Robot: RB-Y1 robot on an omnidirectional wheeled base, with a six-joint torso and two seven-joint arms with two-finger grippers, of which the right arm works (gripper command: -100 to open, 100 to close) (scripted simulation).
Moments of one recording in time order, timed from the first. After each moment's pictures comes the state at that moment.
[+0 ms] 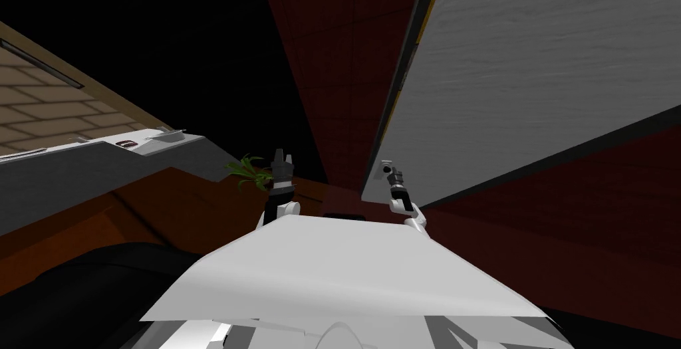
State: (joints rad) arm 0.02 -0.27 -0.08 -1.21 -0.15 -0.50 -0.24
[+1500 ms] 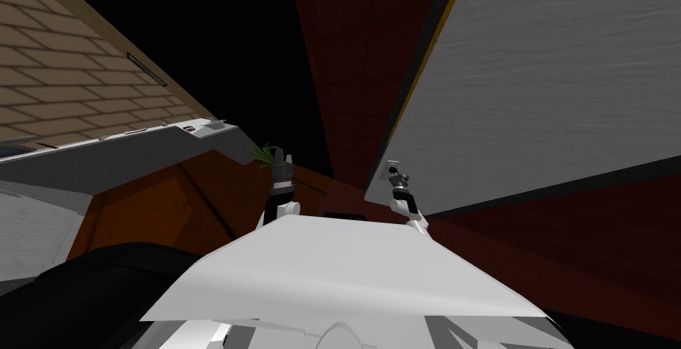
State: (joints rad) arm 0.05 -0.30 -0.04 -1.23 -0.53 -0.45 -0.49
